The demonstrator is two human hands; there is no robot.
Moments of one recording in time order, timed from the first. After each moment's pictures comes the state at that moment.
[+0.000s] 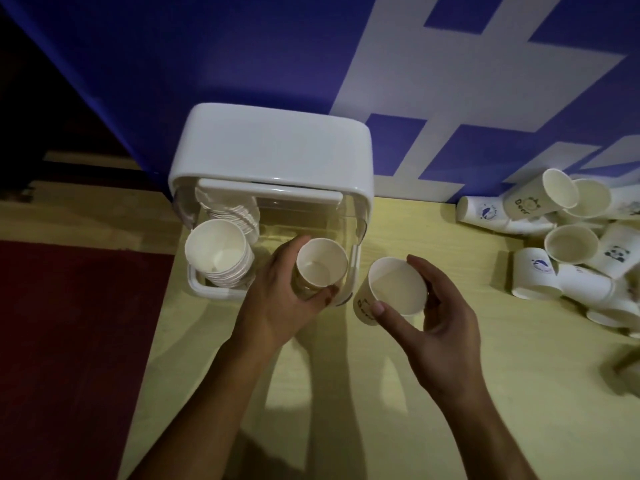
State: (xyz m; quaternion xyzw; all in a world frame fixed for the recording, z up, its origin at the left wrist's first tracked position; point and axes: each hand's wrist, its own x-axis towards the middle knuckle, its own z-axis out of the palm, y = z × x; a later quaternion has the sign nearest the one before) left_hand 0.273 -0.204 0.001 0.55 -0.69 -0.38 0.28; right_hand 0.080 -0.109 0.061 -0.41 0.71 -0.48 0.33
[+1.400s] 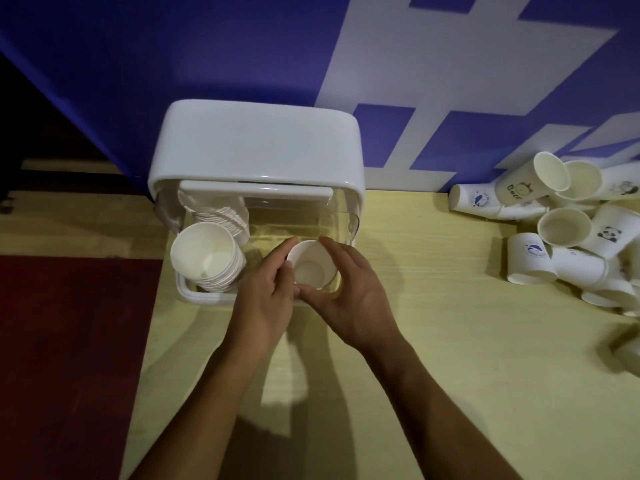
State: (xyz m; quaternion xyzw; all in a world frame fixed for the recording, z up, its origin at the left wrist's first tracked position) left_hand 0.273 -0.206 0.002 0.58 -0.58 -0.49 0.29; right_hand 0.124 -0.168 -0.001 -0.59 0.69 -0.33 0.25
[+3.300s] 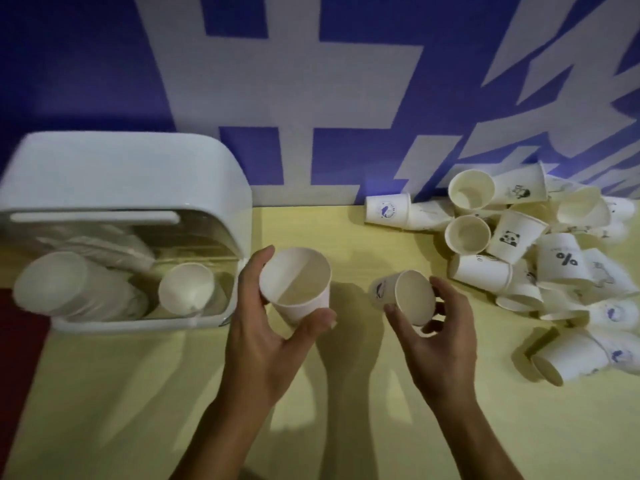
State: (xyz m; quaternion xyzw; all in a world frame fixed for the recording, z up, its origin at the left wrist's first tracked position) left_hand 0.115 -0.132 0.049 0.53 -0.61 -0.43 0.40; right_hand -0.097 -0.055 0.013 -0.34 0.83 -0.41 0.17
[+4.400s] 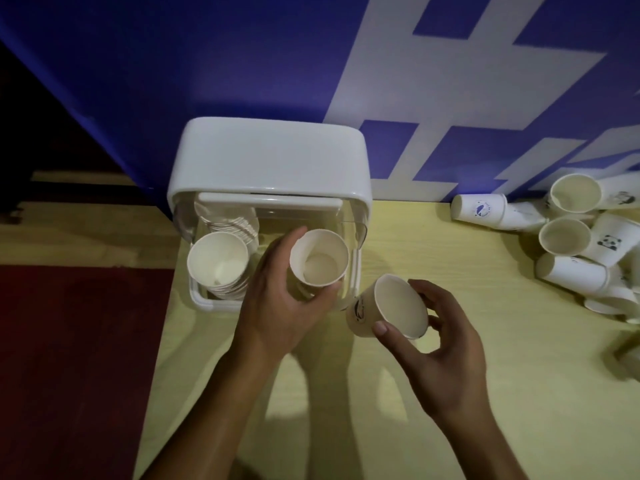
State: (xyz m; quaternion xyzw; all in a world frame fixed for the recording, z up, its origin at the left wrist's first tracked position) left_hand 0.278 -0.203 0.026 0.51 -0.68 -0.38 0.37; right_hand 0.098 -0.091 0.069 -0.43 0.73 -0.45 0.27
